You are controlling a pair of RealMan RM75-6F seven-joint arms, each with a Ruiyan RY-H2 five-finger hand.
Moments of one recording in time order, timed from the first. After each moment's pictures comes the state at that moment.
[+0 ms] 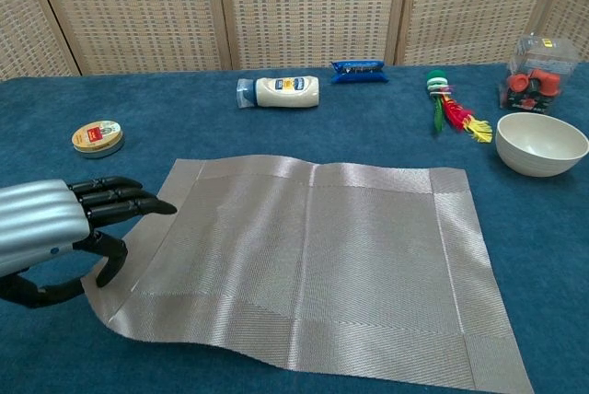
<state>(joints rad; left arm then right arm) -0.60 -1.44 0.29 -1.32 1.81 1.24 0.15 0.13 -1.18 0.07 -1.45 -1.68 1.67 0.03</state>
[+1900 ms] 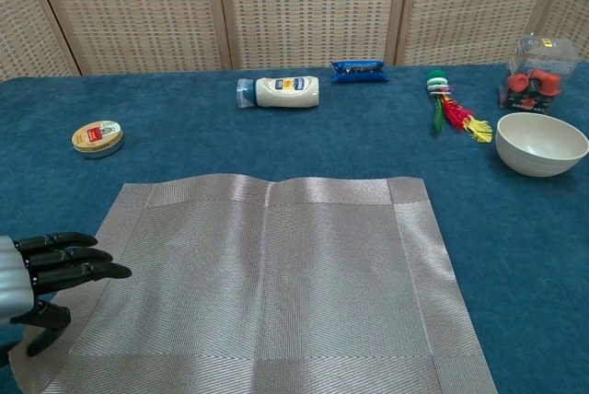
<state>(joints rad) -0.49 -1.30 0.30 -1.52 1.81 1.10 0.39 0.11 -1.17 0.08 -1.46 -1.68 1.67 0.04</state>
